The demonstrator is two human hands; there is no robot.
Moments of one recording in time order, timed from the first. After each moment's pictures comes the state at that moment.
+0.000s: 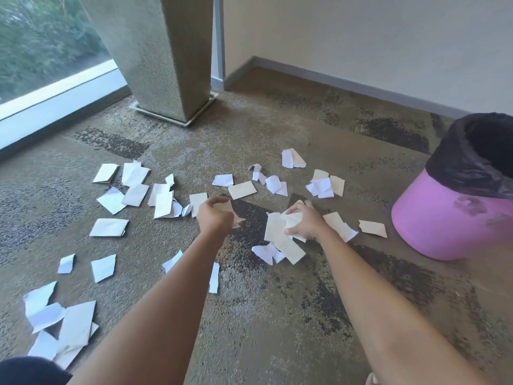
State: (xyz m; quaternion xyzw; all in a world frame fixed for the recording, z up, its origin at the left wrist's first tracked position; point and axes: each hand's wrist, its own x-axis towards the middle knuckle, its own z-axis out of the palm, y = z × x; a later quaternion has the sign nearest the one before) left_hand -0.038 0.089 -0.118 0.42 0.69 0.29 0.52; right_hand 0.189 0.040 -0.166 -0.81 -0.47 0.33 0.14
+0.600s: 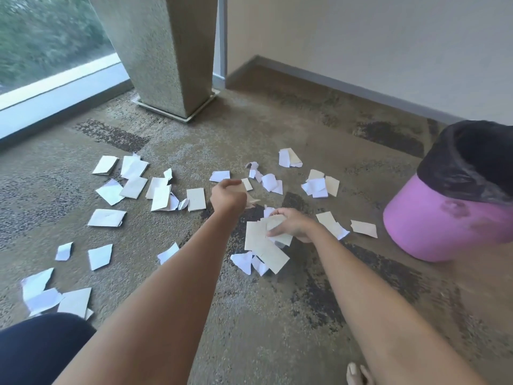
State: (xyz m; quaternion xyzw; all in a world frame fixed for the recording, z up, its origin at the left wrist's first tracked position) left_hand 0.001 0.092 -0.091 0.39 0.67 0.33 0.55; right_hand 0.164 0.036 -0.142 -0.70 -0.40 0.56 0.20
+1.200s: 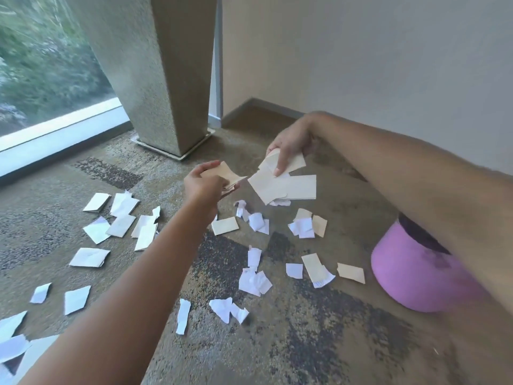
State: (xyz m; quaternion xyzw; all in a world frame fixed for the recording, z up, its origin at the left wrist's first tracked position) left_hand 0.017 0.136 0.017 0.26 0.51 0.51 0.64; right_hand 0.217 0.174 0.114 -0.63 -0.60 0.48 -0.09
